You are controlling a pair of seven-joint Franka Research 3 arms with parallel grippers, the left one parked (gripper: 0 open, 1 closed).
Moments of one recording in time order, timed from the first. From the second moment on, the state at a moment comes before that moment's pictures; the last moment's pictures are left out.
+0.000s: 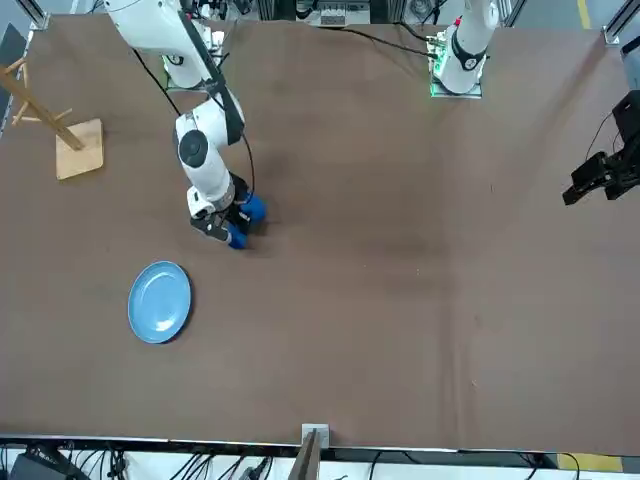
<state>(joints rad) 0.34 0.39 0.09 -2.22 -0.01 2.68 0.77</state>
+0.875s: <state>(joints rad) 0.19 0.29 0.09 -1.91 -0.02 2.22 0.53</state>
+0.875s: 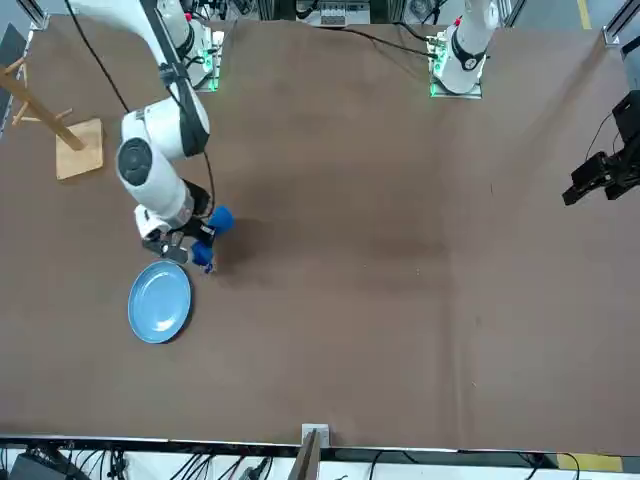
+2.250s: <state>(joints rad) -0.05 0.50 0.08 -1.56 -0.18 2.09 0.15</state>
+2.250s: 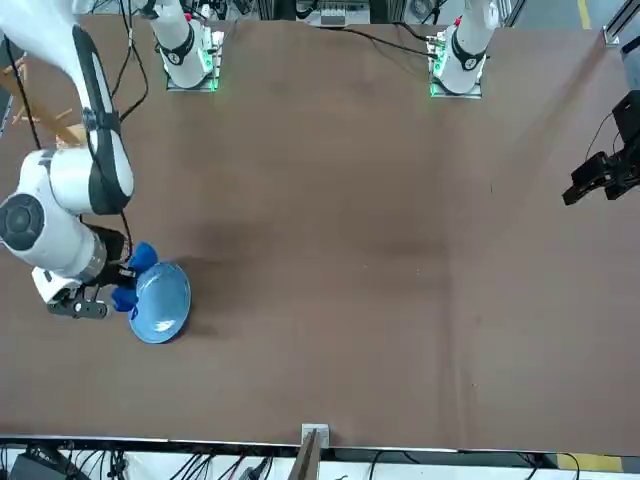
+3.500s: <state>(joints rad) -0.07 0.59 0.08 -1.56 -0.18 2.23 0.19</state>
